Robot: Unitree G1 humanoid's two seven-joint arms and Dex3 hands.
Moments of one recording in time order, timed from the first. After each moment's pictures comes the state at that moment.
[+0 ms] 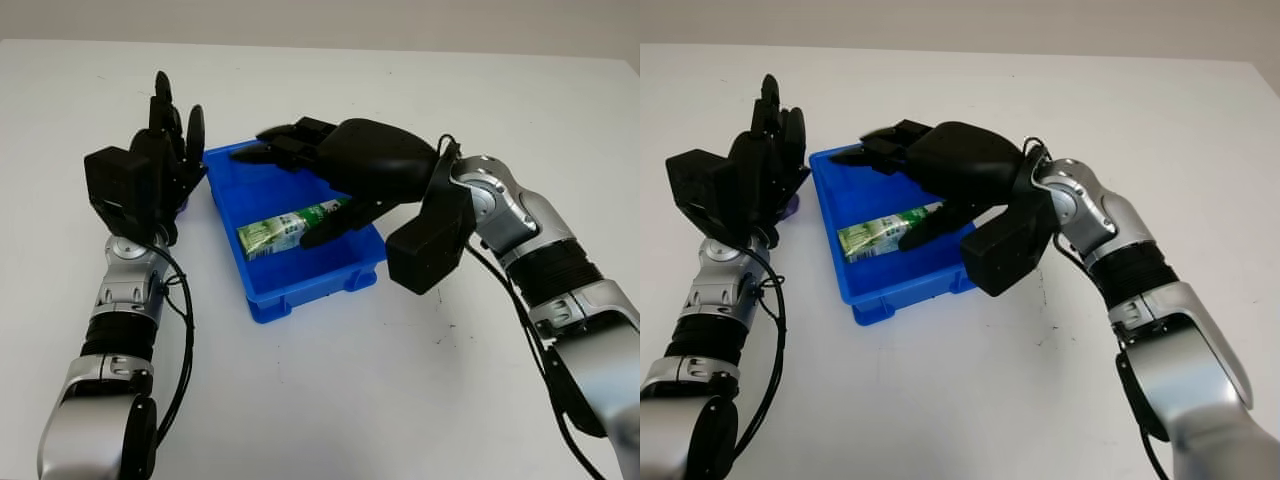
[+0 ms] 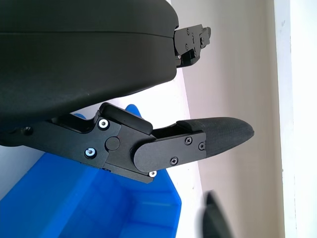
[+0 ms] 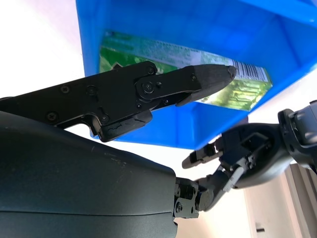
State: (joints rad) left arm -0.71 0.29 0.17 0.66 -0.06 -0.18 -0.10; right arm -0.98 -0.47 0.36 0.60 -0.52 -0.72 0.35
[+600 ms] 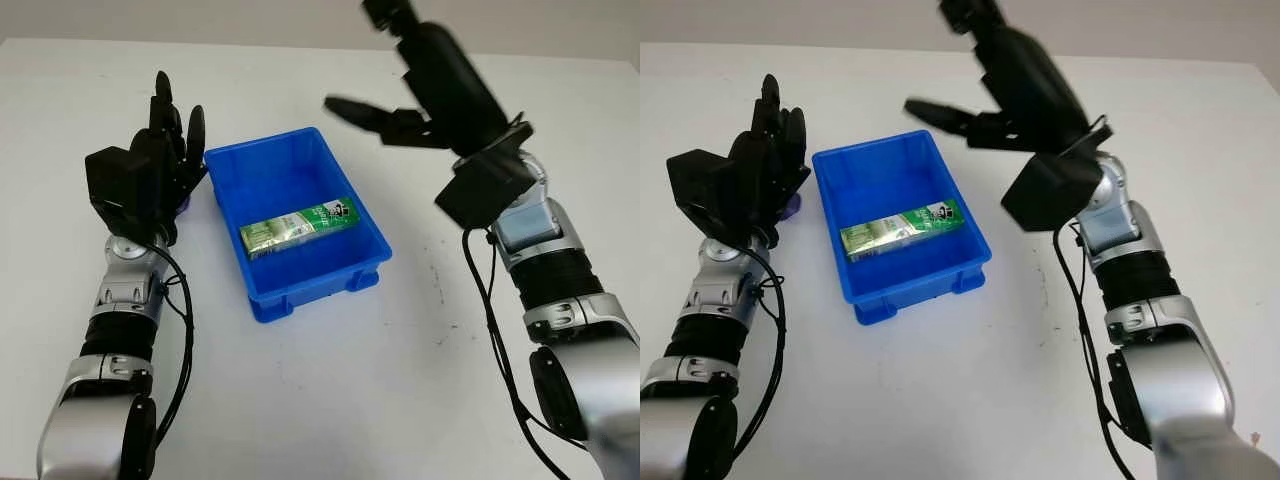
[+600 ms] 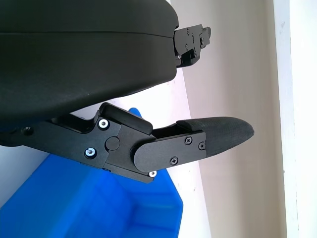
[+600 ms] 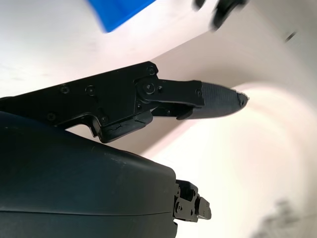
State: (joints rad) left arm -0.71 0.29 0.17 0.66 -0.06 -0.18 -0.10; right arm -0.93 -0.41 0.04 0.70 -0.24 -0.56 0.04
